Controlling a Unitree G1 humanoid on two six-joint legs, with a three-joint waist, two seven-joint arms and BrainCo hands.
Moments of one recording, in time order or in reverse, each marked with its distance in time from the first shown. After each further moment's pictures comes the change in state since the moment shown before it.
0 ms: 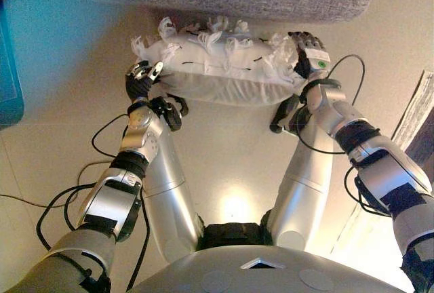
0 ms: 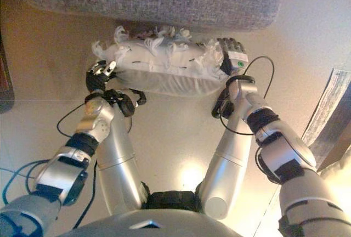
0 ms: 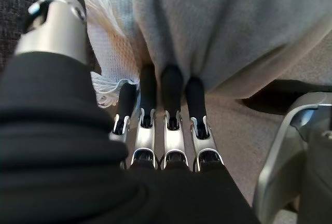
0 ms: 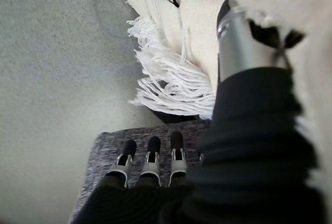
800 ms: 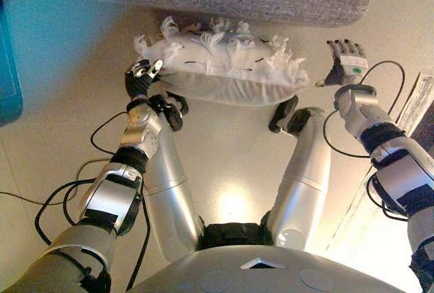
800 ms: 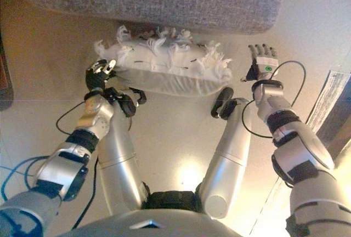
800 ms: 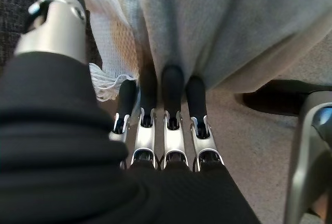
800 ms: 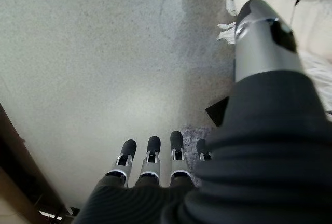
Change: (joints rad) left arm -0.039 0.007 -0.011 0.062 -0.027 -0.015 -0.035; right arm 0.010 -0.123 0.005 0.181 -0.036 -0.042 -0.045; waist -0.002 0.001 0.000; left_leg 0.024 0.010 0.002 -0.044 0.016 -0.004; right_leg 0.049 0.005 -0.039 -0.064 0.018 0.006
